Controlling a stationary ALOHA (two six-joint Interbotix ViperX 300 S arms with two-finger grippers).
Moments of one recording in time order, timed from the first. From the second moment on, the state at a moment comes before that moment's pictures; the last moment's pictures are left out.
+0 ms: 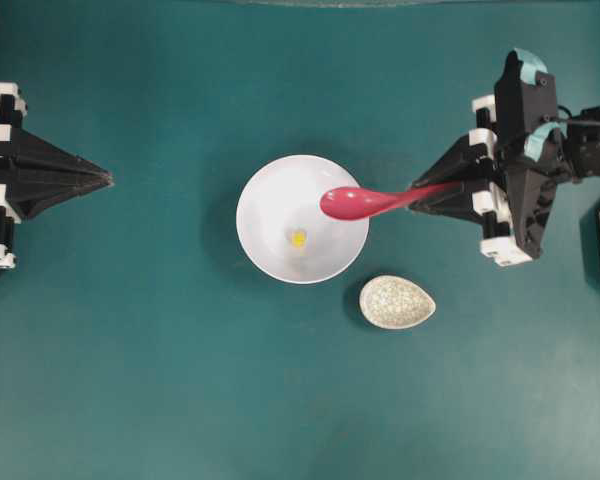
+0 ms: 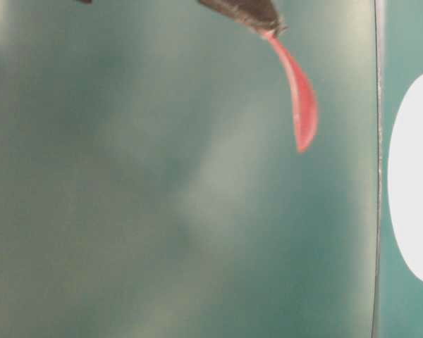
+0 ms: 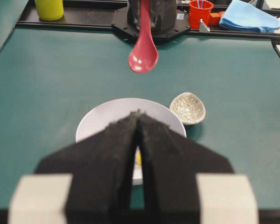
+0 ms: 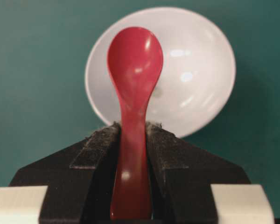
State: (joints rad) left arm 0.04 -0.96 1.18 0.00 -0.16 -0.02; right arm -0.14 -0.51 0.86 0.63 0.22 -0.52
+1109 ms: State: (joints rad) left arm 0.04 -0.96 1.18 0.00 -0.15 -0.02; right arm -0.15 -0.22 0.60 0.44 0.61 -0.52
